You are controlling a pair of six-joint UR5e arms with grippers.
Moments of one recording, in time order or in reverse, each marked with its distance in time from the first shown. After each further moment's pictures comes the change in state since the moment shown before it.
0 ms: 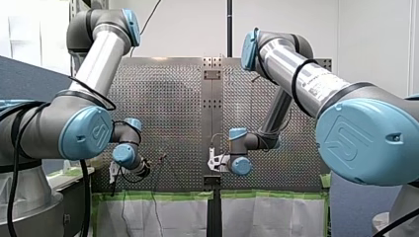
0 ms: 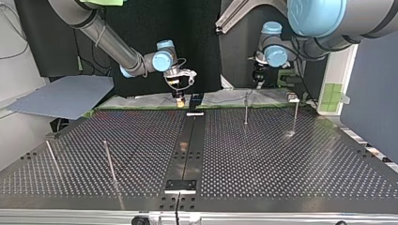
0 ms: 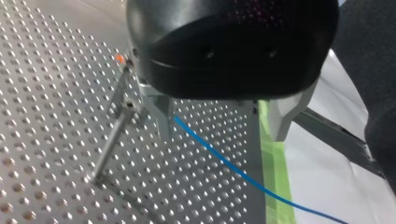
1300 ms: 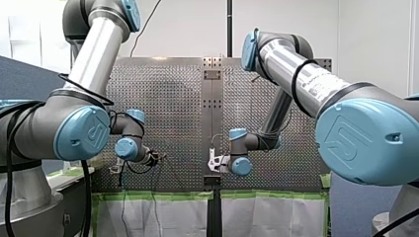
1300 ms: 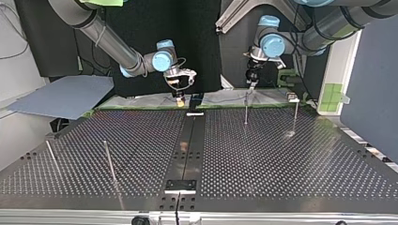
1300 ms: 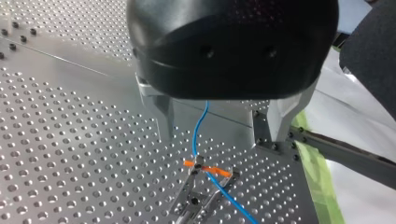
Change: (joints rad) left arm -0.068 0.106 -0.065 0.092 0.024 0.022; right arm -0.002 0.003 0.000 0.007 -0.005 0.002
